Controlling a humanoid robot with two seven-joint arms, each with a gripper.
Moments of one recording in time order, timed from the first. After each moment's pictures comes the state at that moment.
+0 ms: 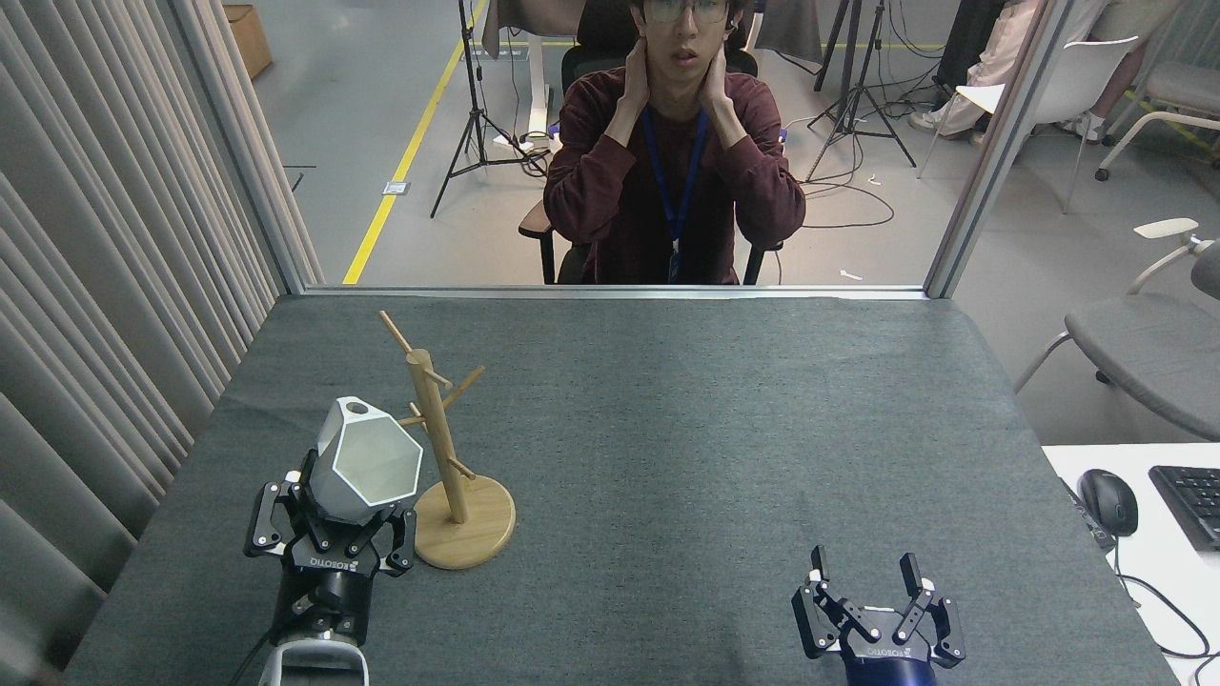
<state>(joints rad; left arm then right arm) -0.06 -0.11 0.13 -1.53 -2.25 0.07 0.20 0.07 -0.03 0.08 -1.41 1.37 0.08 -0.30</state>
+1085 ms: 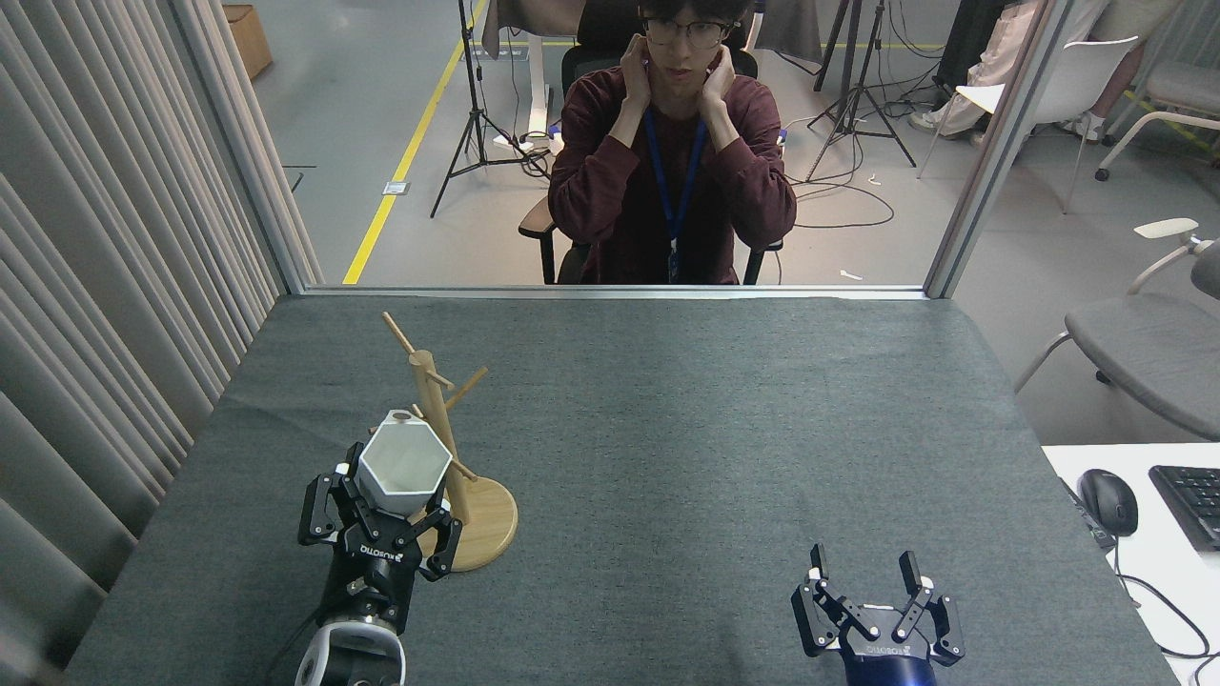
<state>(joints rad) -0.13 -0.11 0.07 -1.39 -2.33 0.09 0.22 0.07 -0.03 0.08 -1.41 1.37 0.08 -0.30</state>
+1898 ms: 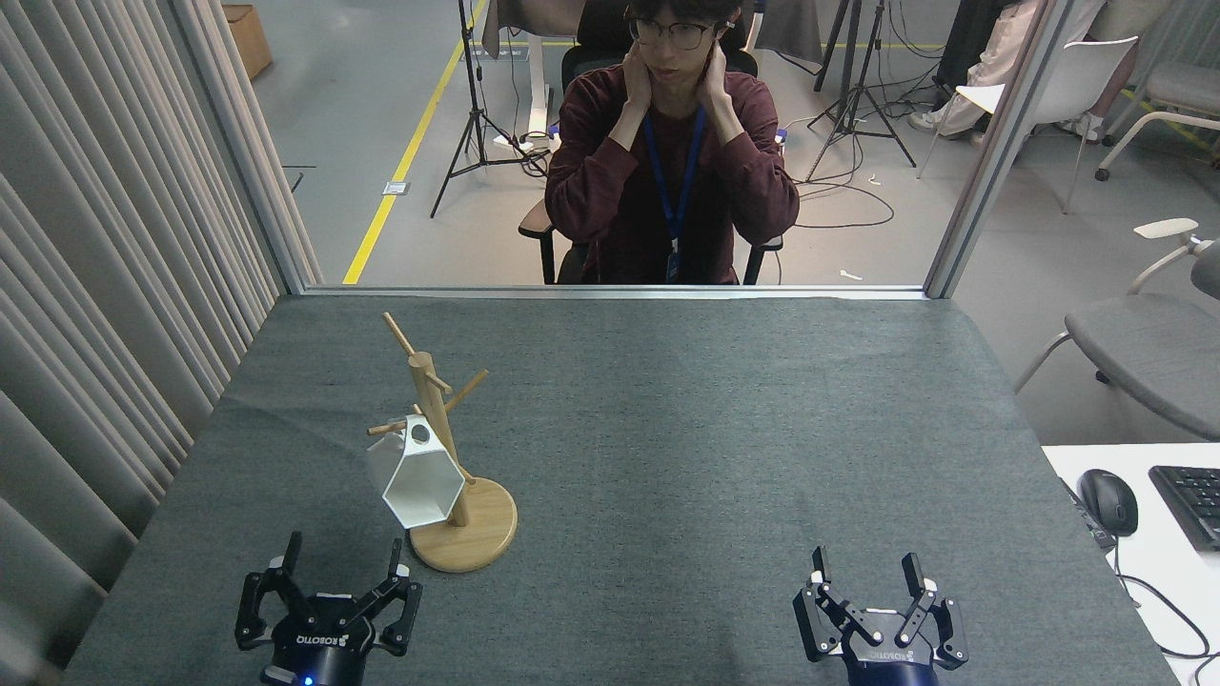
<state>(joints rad) 0.11 -0.07 0.09 -1.63 -1.80 -0.03 0.13 0.09 -0.03 0.08 -1.43 1.37 0.07 -0.33</state>
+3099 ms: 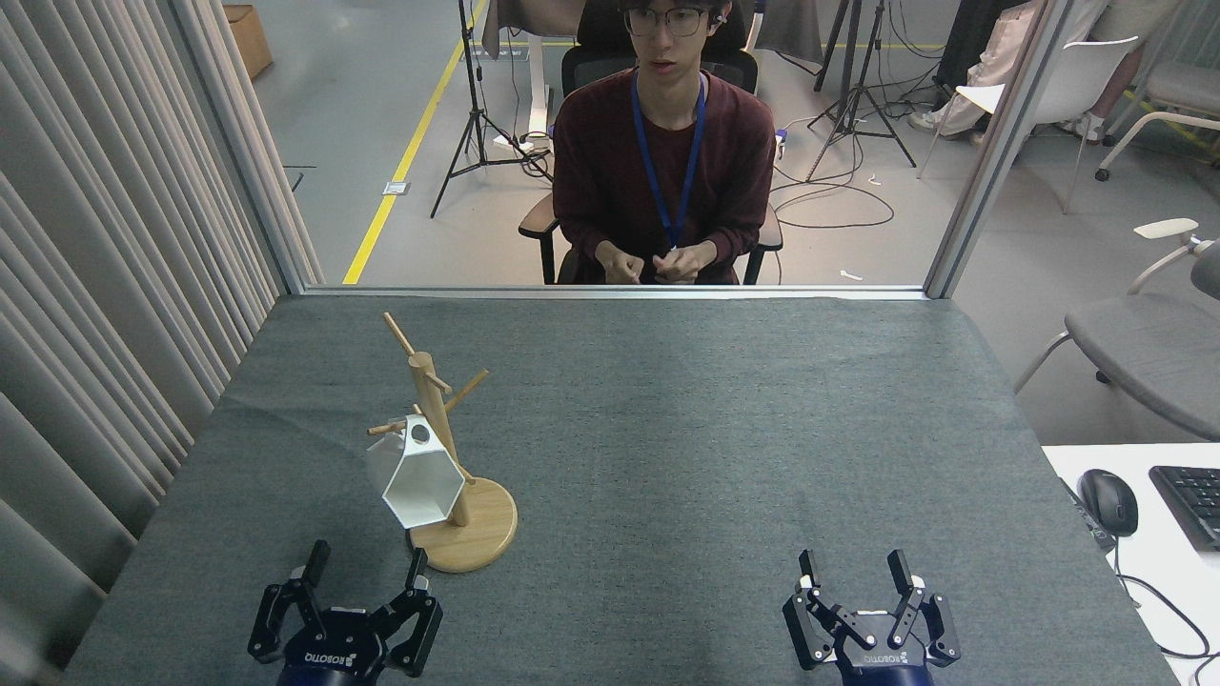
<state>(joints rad) 0.19 -0.05 0.05 -1.73 -1.55 -0.16 0.16 0.11 -0.04 0.09 -1.48 1.36 -0.01 -0.33</state>
